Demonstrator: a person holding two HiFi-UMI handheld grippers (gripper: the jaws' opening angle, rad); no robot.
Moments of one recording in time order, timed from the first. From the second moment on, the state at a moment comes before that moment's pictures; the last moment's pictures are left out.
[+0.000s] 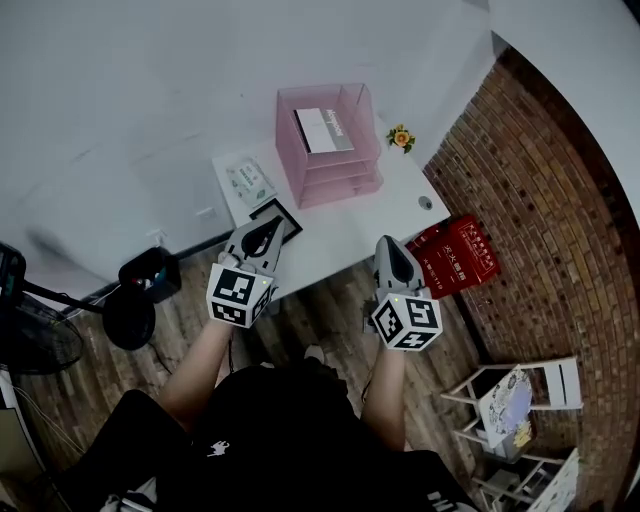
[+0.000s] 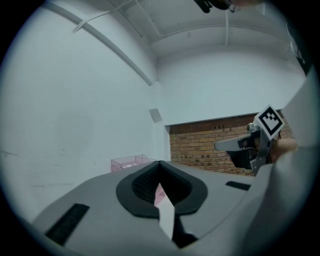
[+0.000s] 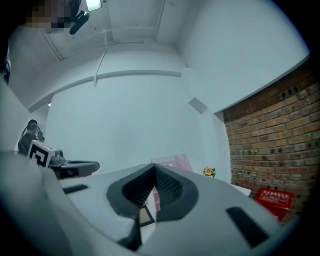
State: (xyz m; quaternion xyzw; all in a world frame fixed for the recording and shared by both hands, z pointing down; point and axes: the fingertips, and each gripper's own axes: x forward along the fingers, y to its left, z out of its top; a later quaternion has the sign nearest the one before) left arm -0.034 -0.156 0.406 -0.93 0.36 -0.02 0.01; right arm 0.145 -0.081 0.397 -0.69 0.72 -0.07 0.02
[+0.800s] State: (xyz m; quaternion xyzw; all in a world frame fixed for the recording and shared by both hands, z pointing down) left arm -0.085 -0.124 0.394 -0.95 0.32 -0.01 0.02; right arm 0.090 -0.018 0.386 -0.73 0.68 -0.05 0.04
